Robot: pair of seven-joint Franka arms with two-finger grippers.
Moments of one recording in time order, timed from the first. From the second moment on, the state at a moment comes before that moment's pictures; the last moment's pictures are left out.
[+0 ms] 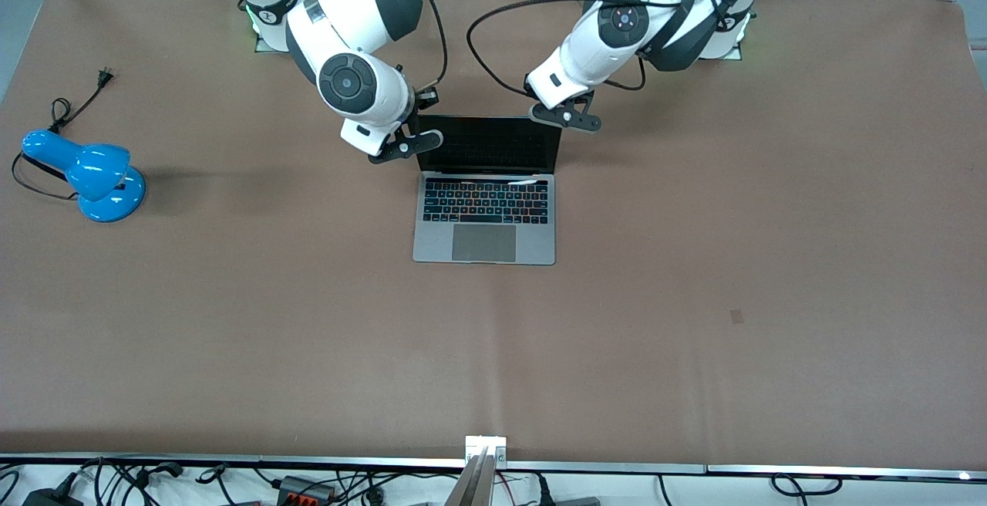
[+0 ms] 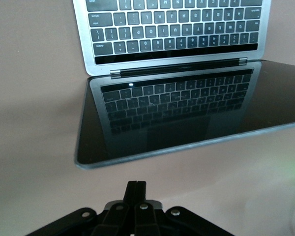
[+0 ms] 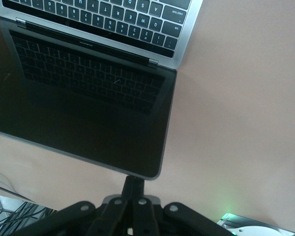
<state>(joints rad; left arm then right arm) 0.07 0.12 -0.85 -2.22 -0.34 2.24 -0.47 0.65 0.24 -0.01 -1.87 0.30 1.75 0.27</state>
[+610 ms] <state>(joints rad) 0.08 0.31 -0.75 -2.07 -0.20 2.25 -0.50 0.65 0.27 -0.02 -1.83 0.30 1.81 0.27</state>
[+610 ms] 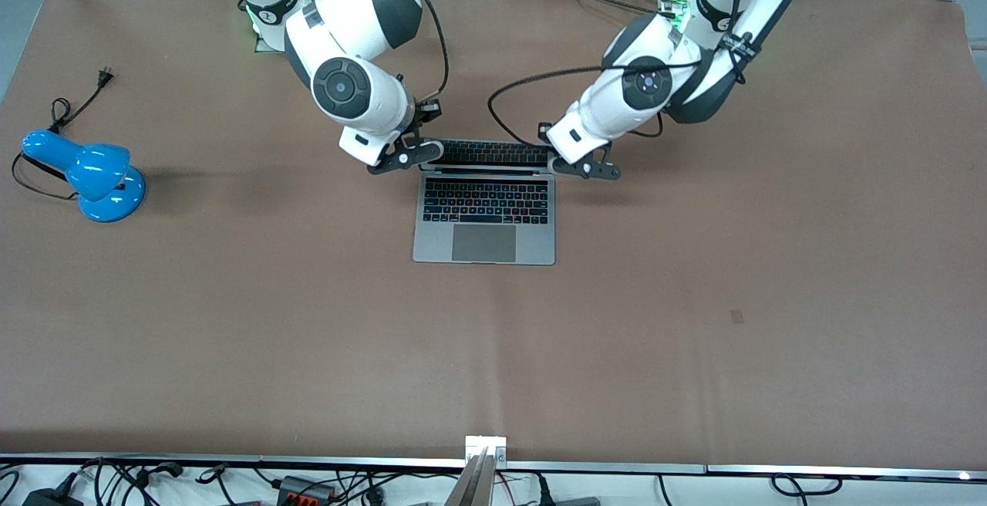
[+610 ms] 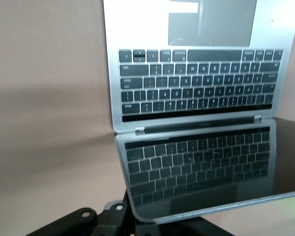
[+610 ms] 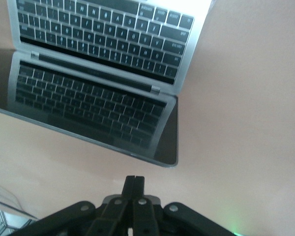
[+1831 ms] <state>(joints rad) 0.07 0.65 -0.65 -1.81 0.00 2.26 -0.55 0.57 0.58 -0.03 -1.63 0.30 2.04 0.27</state>
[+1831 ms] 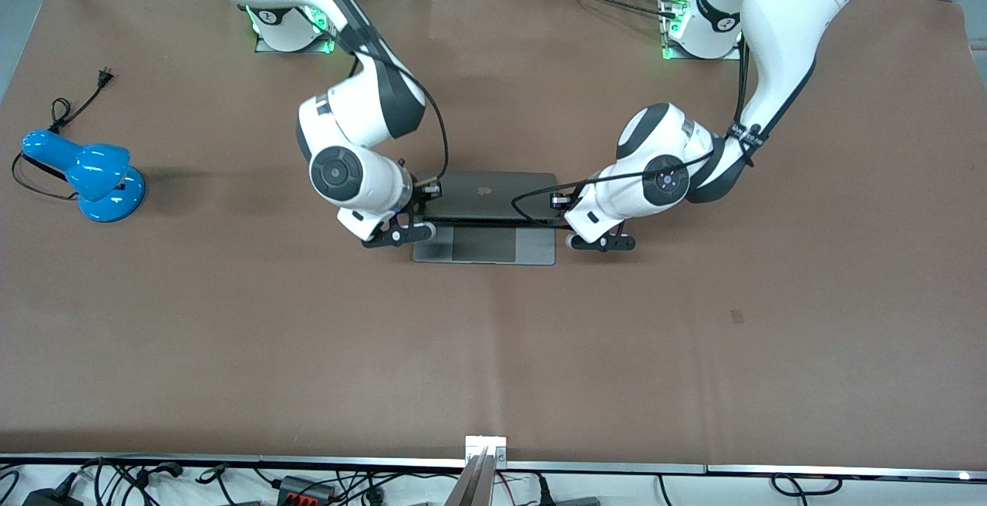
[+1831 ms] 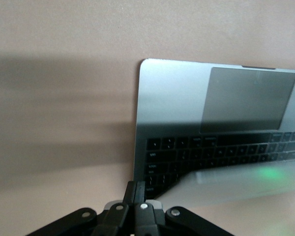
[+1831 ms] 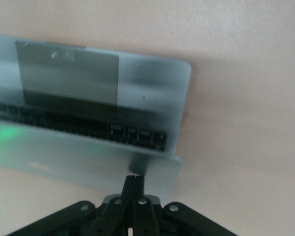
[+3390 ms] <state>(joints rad) -0.12 0.78 -0.51 -1.71 0.01 2.38 -0.58 0.57 0.76 -0.04 -1.55 0.29 2.20 0.27</state>
